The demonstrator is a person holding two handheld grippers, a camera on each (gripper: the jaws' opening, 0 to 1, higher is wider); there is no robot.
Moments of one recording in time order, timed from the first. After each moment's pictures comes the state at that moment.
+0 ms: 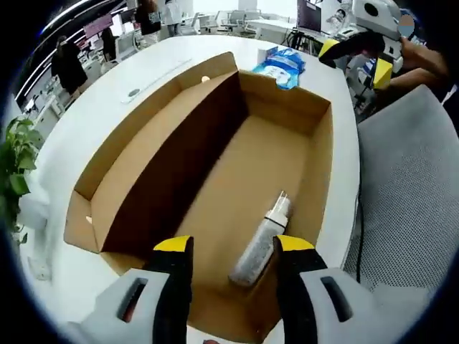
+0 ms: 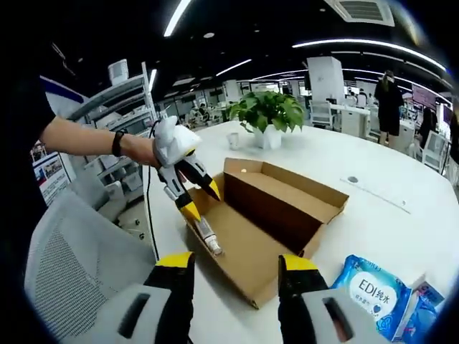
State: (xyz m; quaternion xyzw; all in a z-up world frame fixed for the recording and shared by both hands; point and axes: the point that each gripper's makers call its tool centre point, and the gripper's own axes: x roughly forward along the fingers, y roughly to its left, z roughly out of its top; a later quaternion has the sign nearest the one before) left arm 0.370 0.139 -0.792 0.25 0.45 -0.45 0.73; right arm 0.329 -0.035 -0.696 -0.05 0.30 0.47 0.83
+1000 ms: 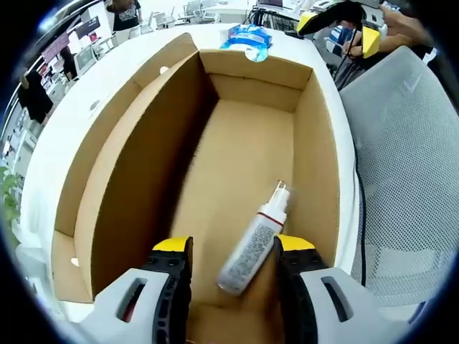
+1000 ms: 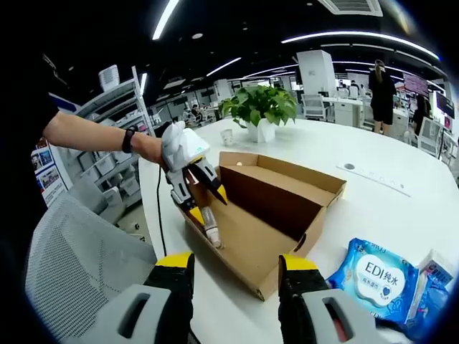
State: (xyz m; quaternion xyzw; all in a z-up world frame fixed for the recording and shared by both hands) left arm 0.366 0.128 -0.815 0.31 0.45 -0.52 0.66; right arm 0.321 -0.041 -0.710 -0.03 0.31 0.45 0.84
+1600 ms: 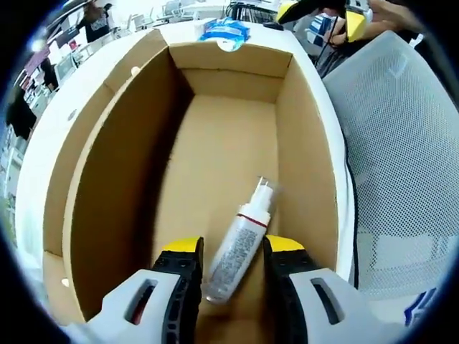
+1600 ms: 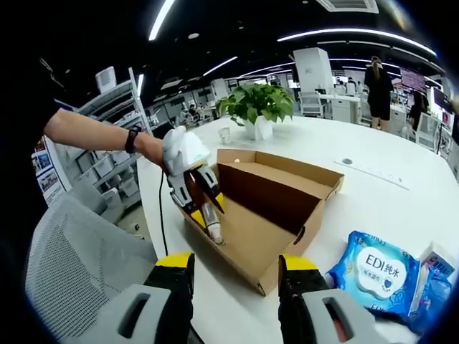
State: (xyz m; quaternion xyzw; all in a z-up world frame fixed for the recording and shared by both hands) left arm 0.354 0.119 -0.831 0.33 0.45 -0.56 0.61; right arm 0.316 -0.045 -0.714 -0.02 0.32 0.44 0.84
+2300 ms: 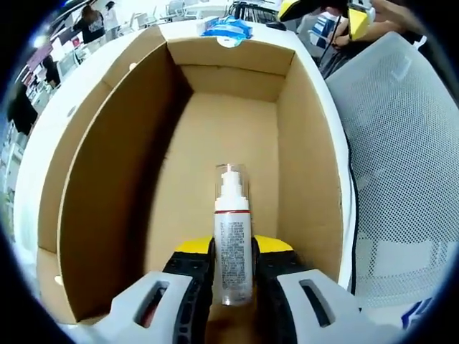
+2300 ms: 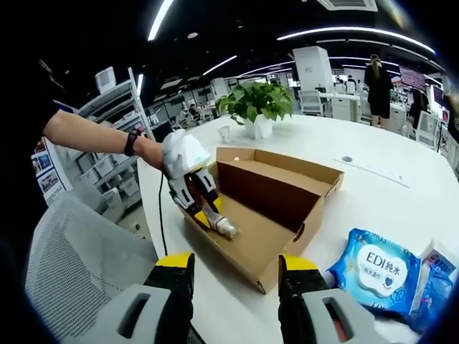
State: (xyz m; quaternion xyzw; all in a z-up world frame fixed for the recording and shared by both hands) left arm 0.350 0.115 -0.836 0.32 0.45 -0.55 0.62; right arm 0.315 -0.047 -0.718 -0.02 0.32 0.44 0.83
